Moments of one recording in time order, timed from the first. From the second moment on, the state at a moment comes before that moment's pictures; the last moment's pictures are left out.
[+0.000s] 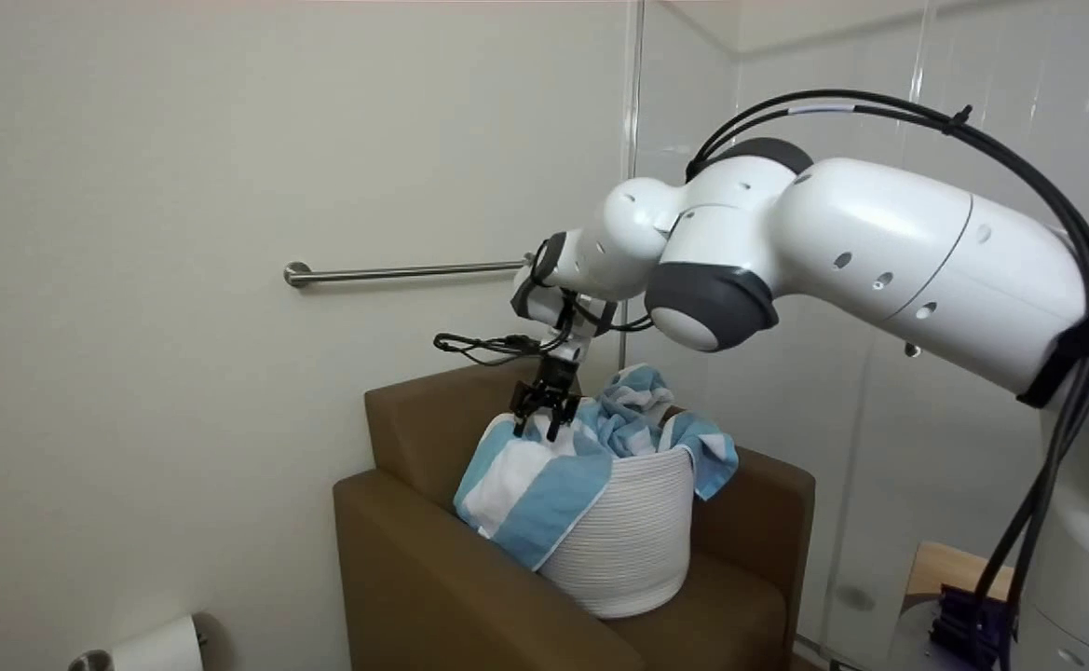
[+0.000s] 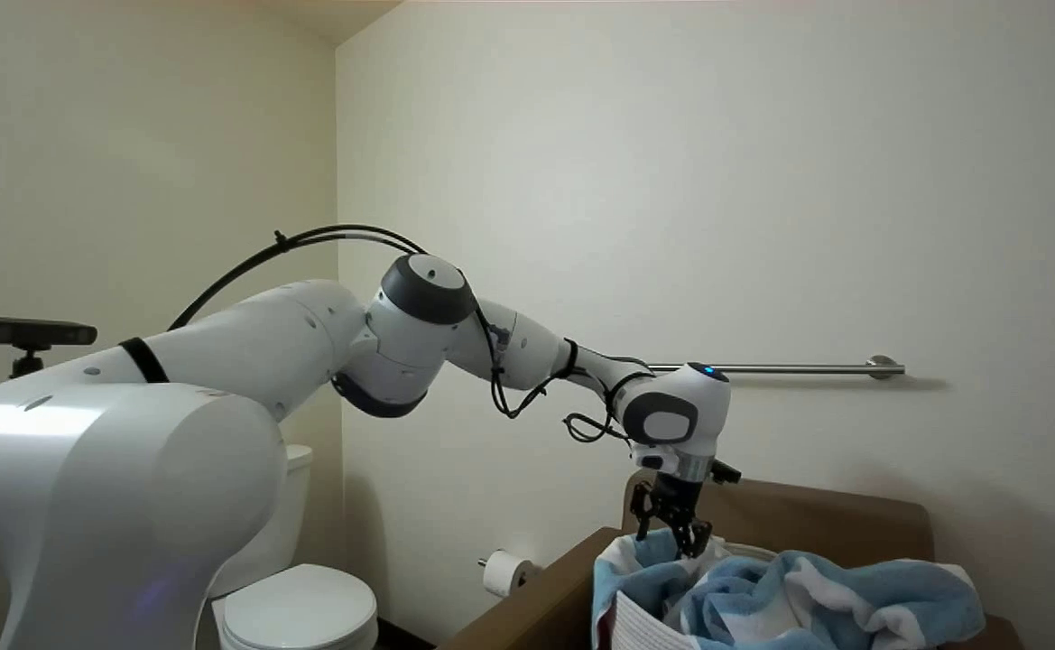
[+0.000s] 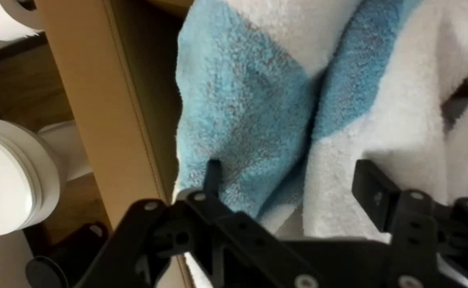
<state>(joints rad) 0.38 1.16 -0.97 -1.35 1.32 1.88 2.60</state>
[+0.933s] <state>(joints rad) 0.16 1.34 -0.95 -0.84 1.32 1.65 2.60</state>
